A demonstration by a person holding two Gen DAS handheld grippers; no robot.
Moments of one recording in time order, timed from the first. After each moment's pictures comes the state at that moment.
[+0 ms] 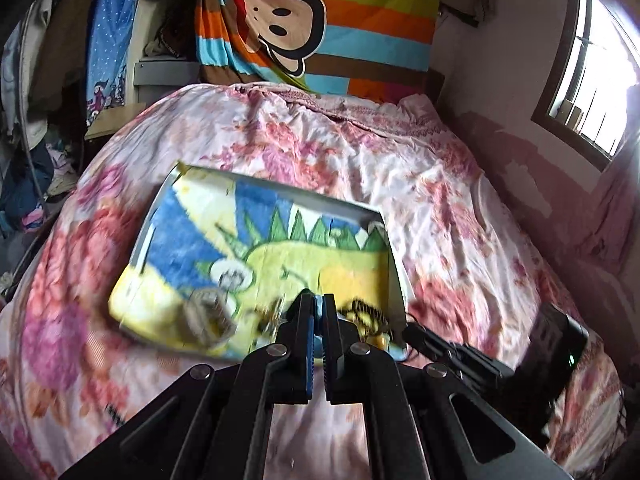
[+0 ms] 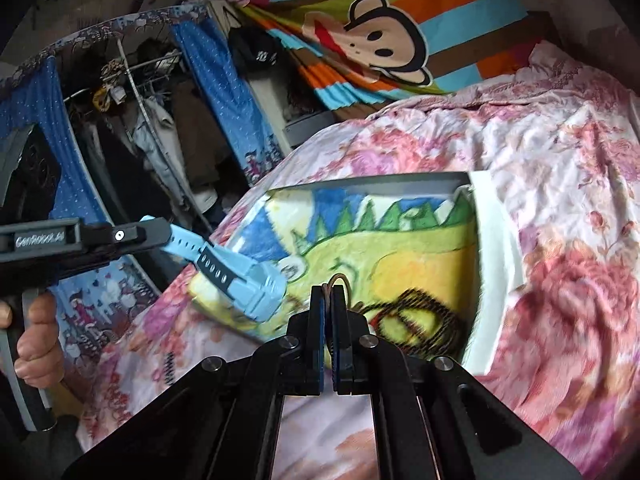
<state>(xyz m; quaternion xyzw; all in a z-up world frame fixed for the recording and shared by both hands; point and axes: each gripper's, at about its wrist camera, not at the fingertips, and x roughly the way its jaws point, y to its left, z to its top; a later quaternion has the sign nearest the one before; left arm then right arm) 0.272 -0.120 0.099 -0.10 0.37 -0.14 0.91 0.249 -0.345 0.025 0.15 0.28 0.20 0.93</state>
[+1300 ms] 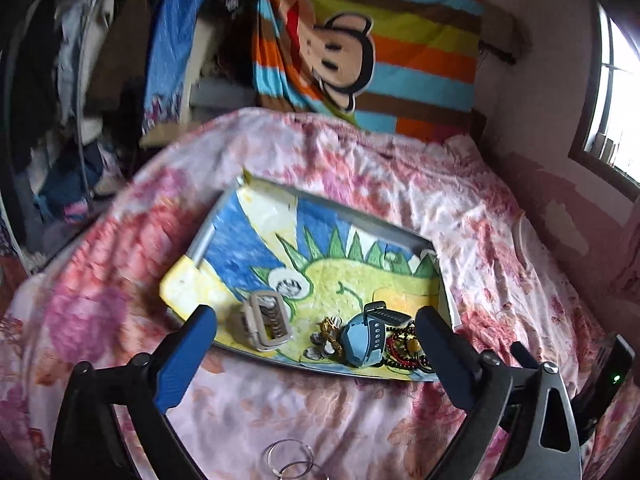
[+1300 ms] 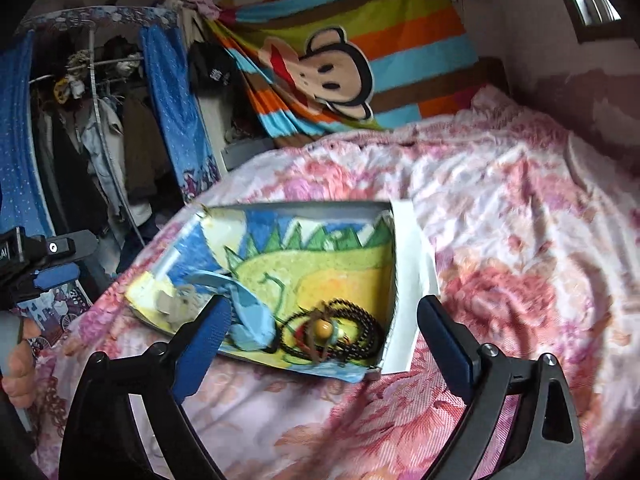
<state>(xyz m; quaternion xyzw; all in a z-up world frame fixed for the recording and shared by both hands) 0.228 -0.088 0.078 -0.12 0.30 -0.04 0.94 0.199 -0.345 0.052 0.08 0.22 0.07 0.97</state>
